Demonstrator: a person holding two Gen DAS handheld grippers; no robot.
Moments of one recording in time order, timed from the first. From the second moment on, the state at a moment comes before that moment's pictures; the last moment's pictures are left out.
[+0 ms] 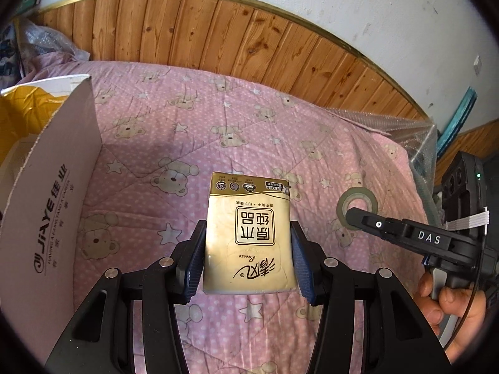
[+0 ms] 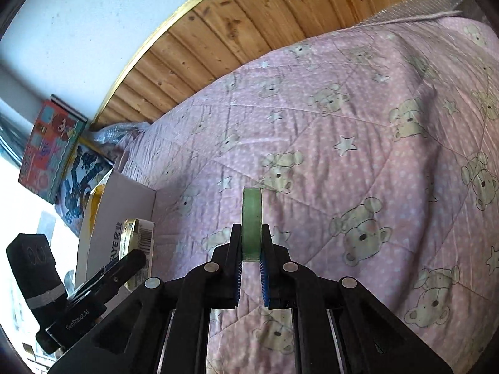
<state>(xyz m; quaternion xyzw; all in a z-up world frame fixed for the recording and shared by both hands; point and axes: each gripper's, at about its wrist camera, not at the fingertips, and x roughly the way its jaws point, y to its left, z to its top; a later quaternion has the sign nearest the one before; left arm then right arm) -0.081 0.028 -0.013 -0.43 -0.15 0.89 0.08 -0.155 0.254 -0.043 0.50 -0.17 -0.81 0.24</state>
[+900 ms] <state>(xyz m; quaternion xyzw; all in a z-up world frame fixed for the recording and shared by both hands) -0.004 -0.080 0.026 -0.38 -0.21 0.90 0.04 -0.039 0.091 0.042 0.38 0.02 -0.85 0.36</state>
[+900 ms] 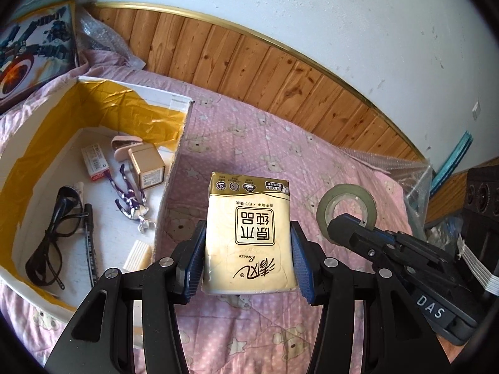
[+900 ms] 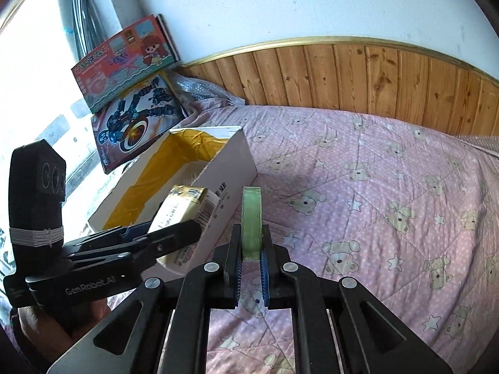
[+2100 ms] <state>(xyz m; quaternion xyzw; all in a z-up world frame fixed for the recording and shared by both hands) 0.023 -0.222 0.040 -0.33 -0.32 0.89 -0.01 0.013 -0.067 0.077 0.34 0.12 -0.85 0.39</state>
